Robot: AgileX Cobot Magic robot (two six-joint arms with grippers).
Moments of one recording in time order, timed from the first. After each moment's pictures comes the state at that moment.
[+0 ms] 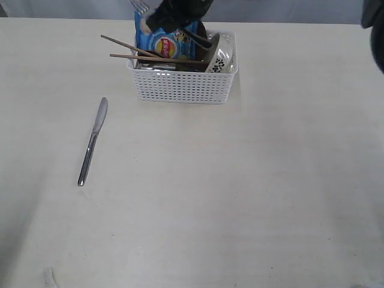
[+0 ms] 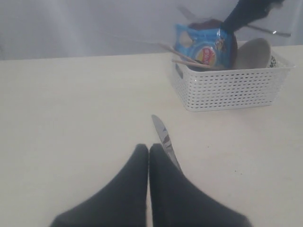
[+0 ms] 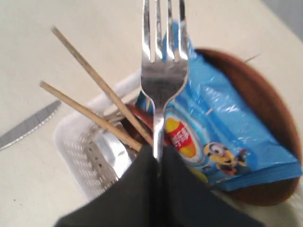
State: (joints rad) left arm -0.22 0.00 0.00 -0.17 0.34 0.11; right arm 0.52 2.21 -2.00 0.32 0.84 -0.54
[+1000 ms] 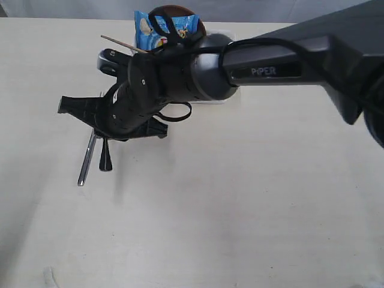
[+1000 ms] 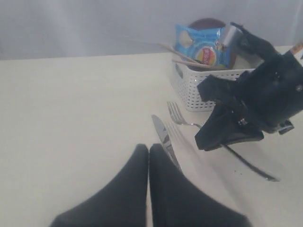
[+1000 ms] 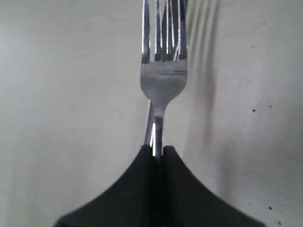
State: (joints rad) left arm -0.22 0.00 0.00 -0.17 0.34 0.11; right arm 0.93 2.13 -1.43 0.37 0.34 0.54
